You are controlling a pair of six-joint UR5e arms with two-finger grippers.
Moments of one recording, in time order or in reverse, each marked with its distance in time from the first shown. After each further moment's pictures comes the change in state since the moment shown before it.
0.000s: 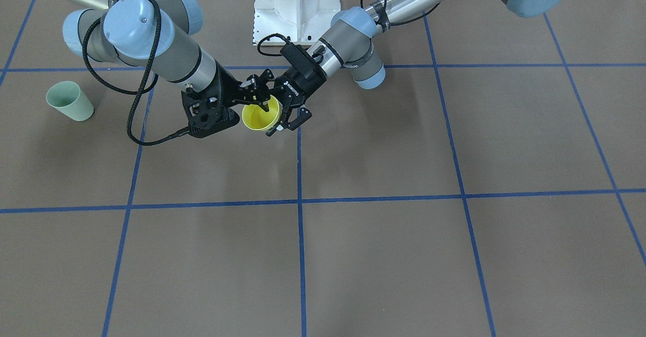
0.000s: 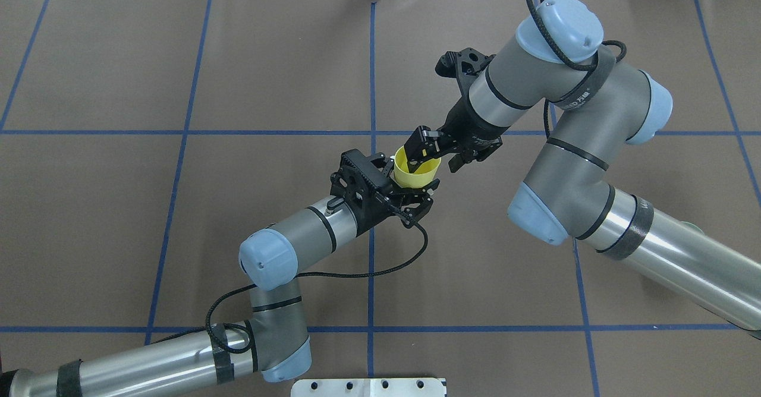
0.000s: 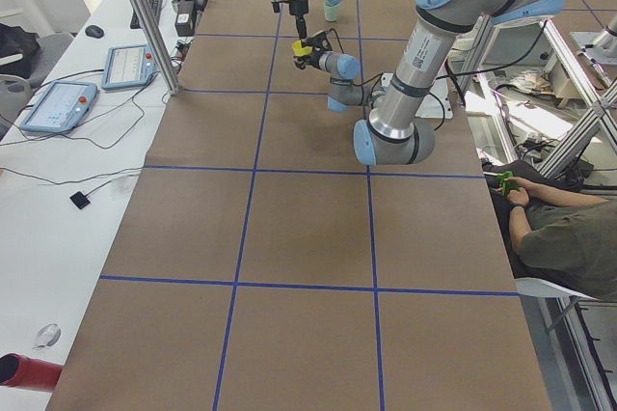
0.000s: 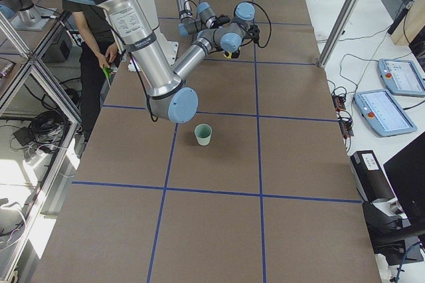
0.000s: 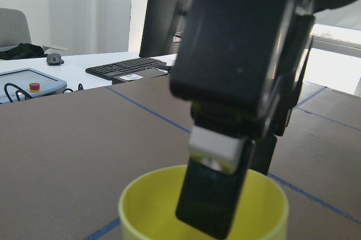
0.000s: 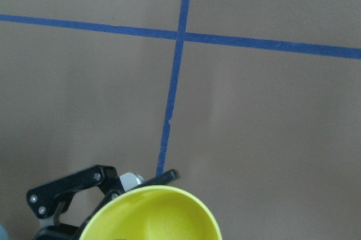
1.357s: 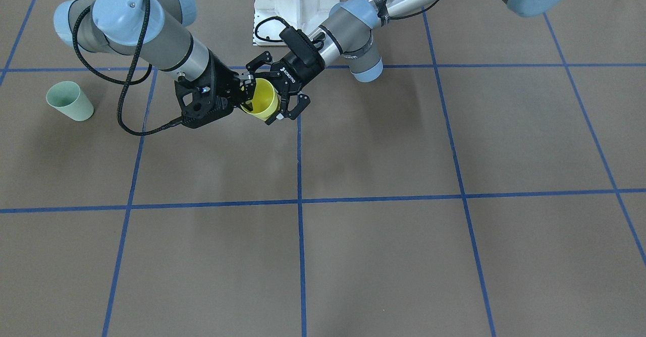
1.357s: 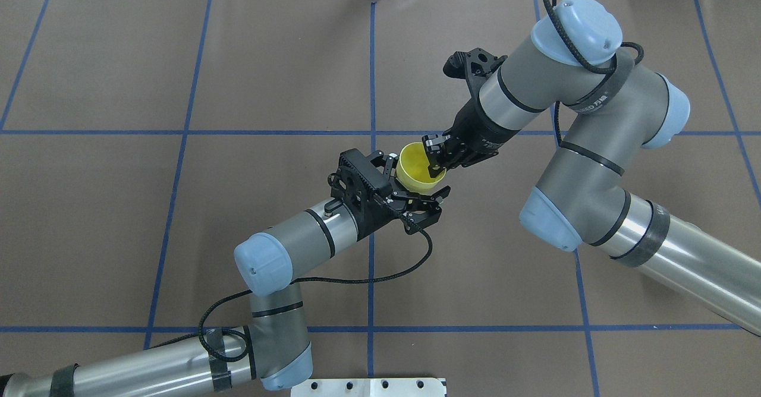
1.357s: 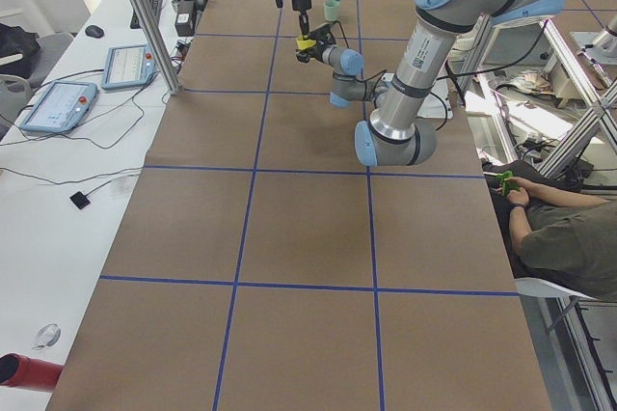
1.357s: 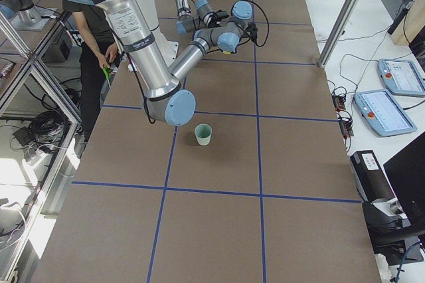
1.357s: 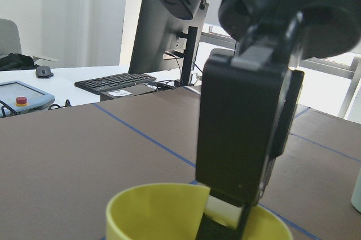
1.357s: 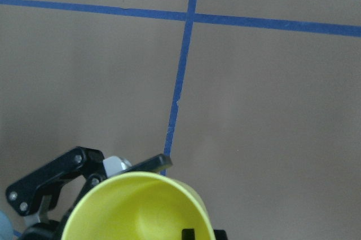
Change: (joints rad) left arm 0.009 0.014 -0.068 -0.013 -0.005 -0.009; right arm 0.015 -0.031 0.057 -0.002 0.006 0.010
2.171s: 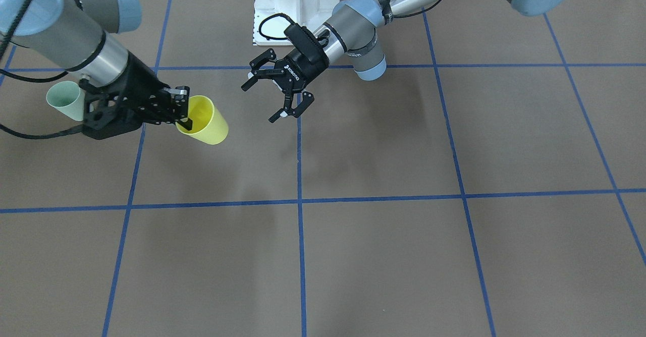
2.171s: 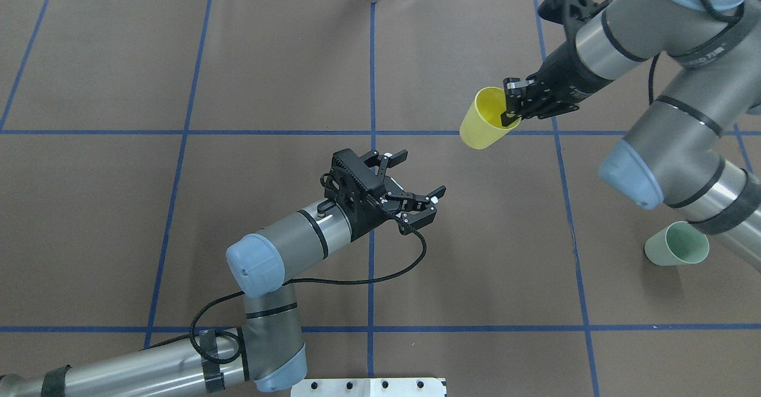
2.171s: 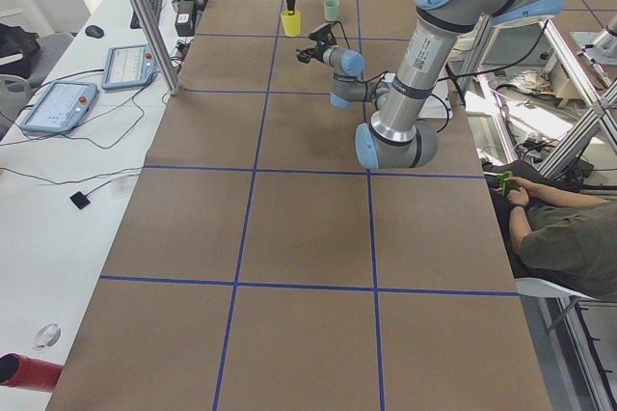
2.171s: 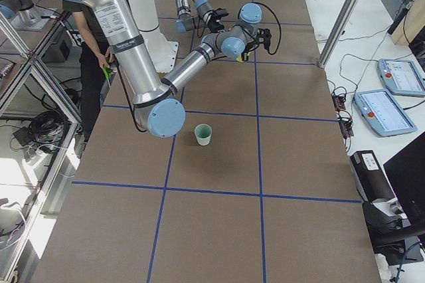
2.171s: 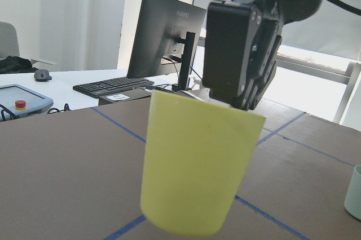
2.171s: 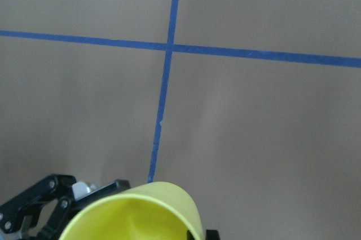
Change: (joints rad) left arm -0.001 0.017 -0.025 0.003 0.003 0.004; right arm 0.205 -0.153 0.092 -0.018 0.007 0.016
